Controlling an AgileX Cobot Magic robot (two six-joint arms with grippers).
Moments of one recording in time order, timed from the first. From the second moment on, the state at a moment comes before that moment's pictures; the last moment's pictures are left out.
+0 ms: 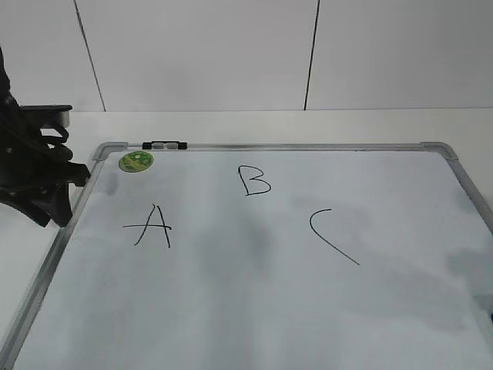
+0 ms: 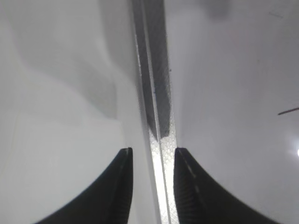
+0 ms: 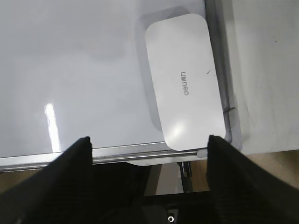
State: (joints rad) left arm -0.15 1.92 -1.28 -0.14 0.95 0.03; right arm 0.00 0.76 -0.70 0.10 1.25 0.13
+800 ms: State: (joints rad) left arm -0.15 1.97 -1.28 -0.14 0.93 0.03; right arm 0.00 0.76 -0.70 0.10 1.25 0.13
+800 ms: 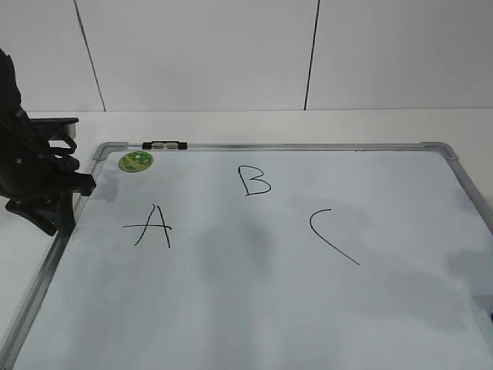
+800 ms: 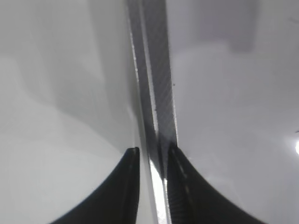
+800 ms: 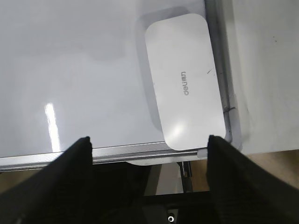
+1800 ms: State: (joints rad) left arm -0.16 1.97 -1.29 -0.16 0.93 0.00; right arm 0.00 0.81 -0.64 0.04 1.25 0.15
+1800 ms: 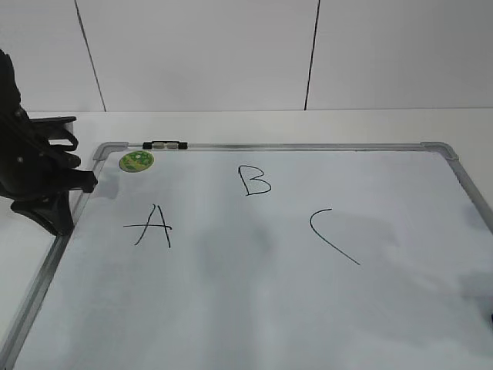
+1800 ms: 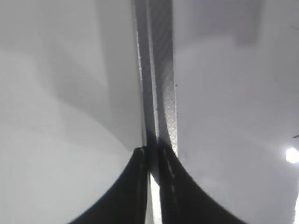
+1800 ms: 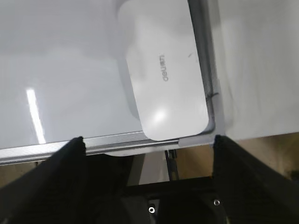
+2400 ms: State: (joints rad) left arm -0.16 1.97 -1.29 -0.16 0.93 0.00; right arm 0.00 0.90 -0.55 -0.03 1.01 0.07
